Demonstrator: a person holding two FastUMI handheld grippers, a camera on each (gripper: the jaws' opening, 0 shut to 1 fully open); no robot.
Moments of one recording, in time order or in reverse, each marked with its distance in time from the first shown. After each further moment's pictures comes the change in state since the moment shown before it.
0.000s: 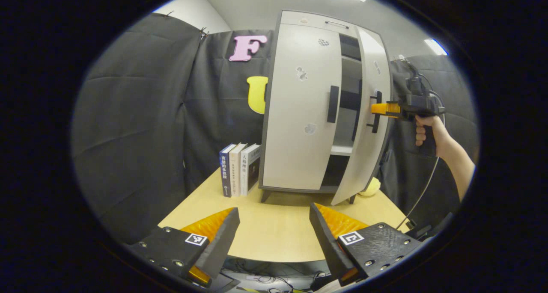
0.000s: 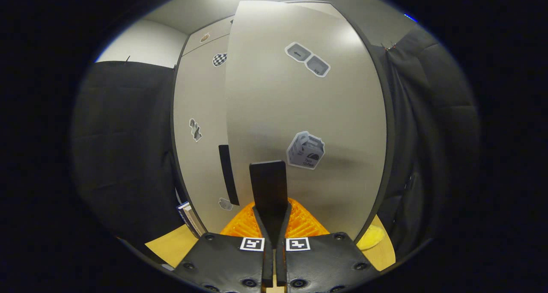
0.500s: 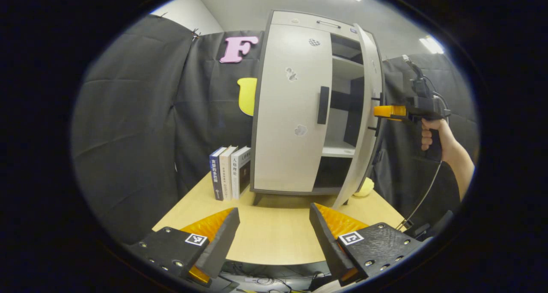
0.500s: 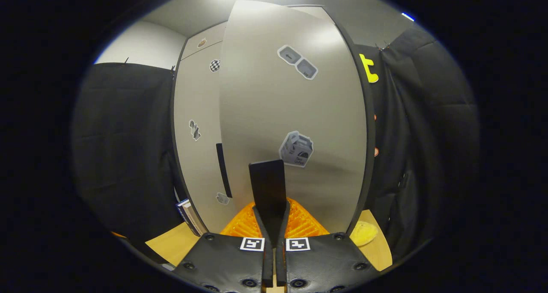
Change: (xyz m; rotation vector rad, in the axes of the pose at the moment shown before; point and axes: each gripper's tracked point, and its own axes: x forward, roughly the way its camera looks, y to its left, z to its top) left arm 0.012 -0.015 0.002 0.012 -0.001 -0.050; right arm -0.018 -0.010 -0.003 0.011 0.008 -0.019
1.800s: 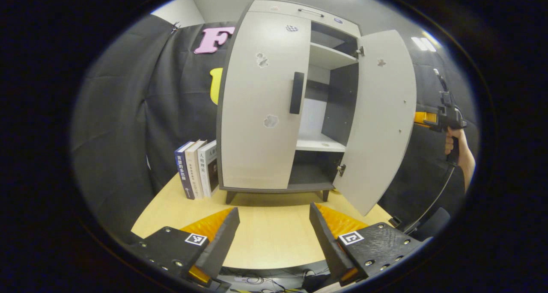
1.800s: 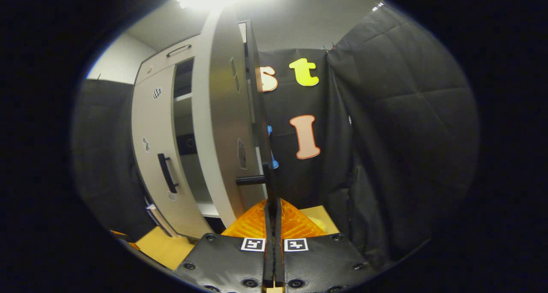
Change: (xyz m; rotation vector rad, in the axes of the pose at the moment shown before) left arm 0.054 -0.070 -0.005 0.017 0.058 -0.157; right arm -0.043 -0.104 0.005 0.165 -0.040 -0.168
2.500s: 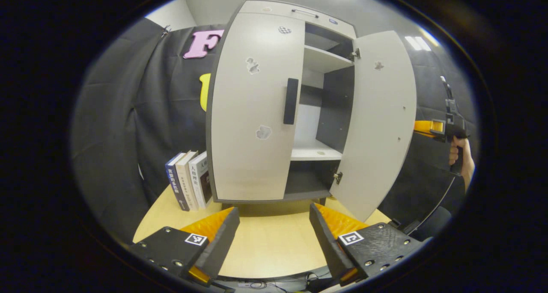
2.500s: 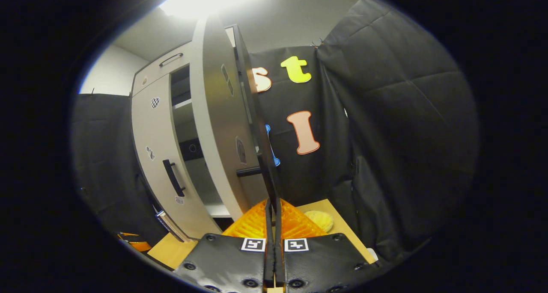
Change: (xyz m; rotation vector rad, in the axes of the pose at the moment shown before) left arm 0.027 0.010 0.037 0.063 -0.023 -0.045; right arm -0.026 -0.007 -0.010 0.030 -0.001 -0.051
